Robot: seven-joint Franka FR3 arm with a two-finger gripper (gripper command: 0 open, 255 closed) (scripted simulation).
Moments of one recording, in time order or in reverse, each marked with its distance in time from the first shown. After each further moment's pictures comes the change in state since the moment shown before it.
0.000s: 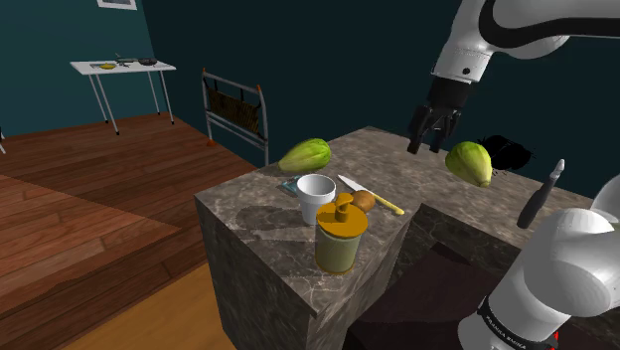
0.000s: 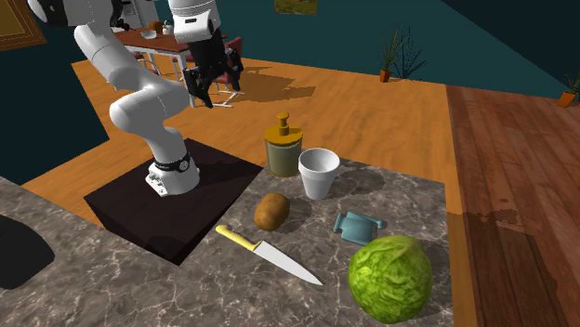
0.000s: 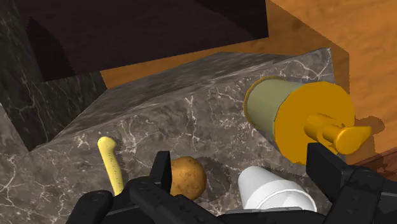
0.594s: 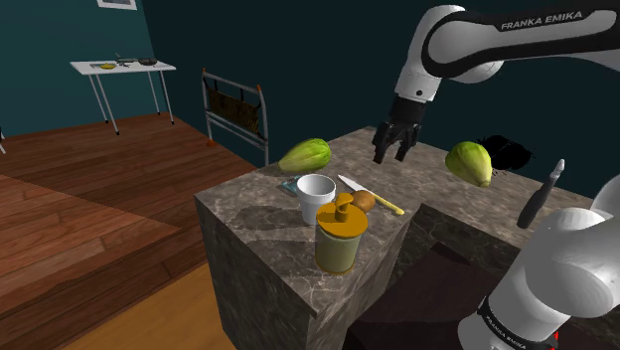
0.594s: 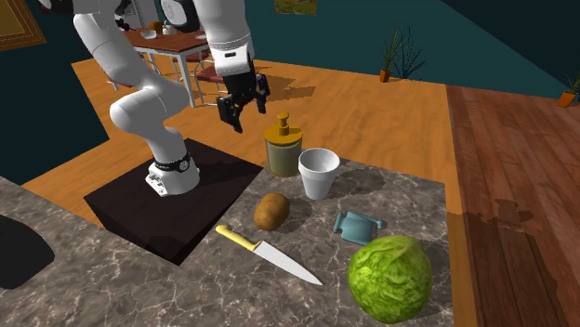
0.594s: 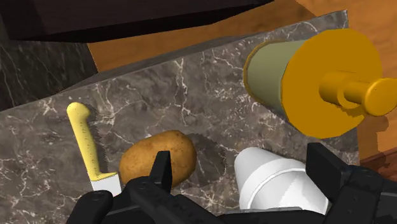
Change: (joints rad) arm 0.027 0.226 0.013 0.004 0.019 0.229 -0.033
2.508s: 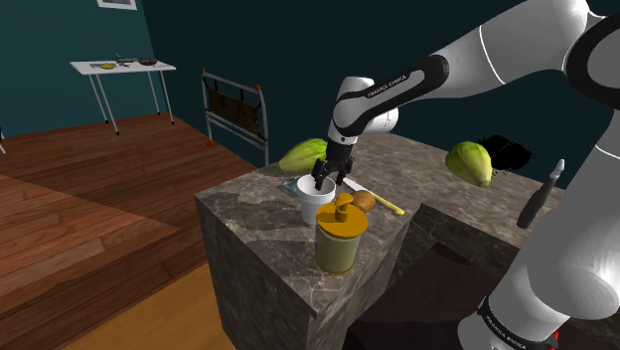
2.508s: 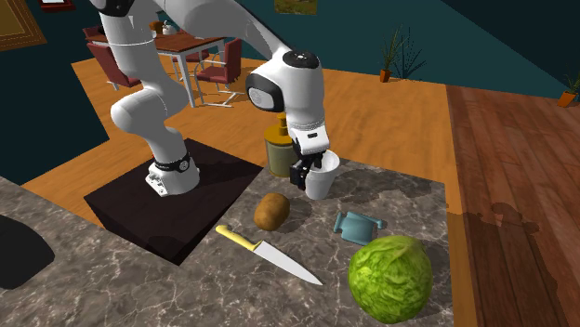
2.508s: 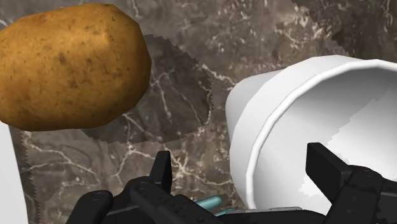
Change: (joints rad) arm 0.059 0.627 0.035 0.200 0.063 0.447 -0.074
